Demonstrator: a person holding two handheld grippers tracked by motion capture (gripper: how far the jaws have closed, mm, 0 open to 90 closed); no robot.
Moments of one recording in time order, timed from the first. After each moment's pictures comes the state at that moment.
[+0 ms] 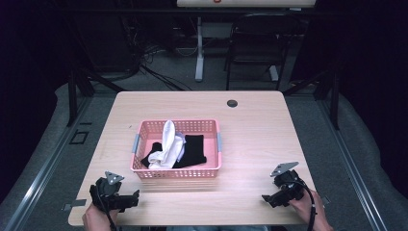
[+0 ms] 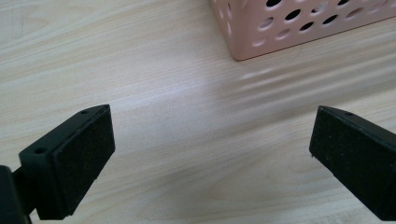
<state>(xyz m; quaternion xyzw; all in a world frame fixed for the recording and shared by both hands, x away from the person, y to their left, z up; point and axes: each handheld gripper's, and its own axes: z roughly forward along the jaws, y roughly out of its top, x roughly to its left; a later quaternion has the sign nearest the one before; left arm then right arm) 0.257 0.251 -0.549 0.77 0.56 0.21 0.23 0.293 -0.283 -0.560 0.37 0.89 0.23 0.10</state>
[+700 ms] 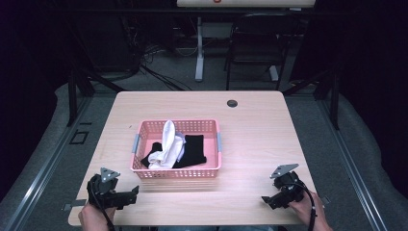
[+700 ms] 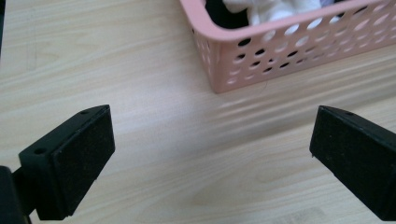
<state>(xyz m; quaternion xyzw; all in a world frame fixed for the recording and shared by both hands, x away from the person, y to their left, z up) 0.255 0.250 -0.514 0.76 0.55 0.21 0.27 0.288 -0.282 -0.560 0.37 0.89 0.23 0.11</state>
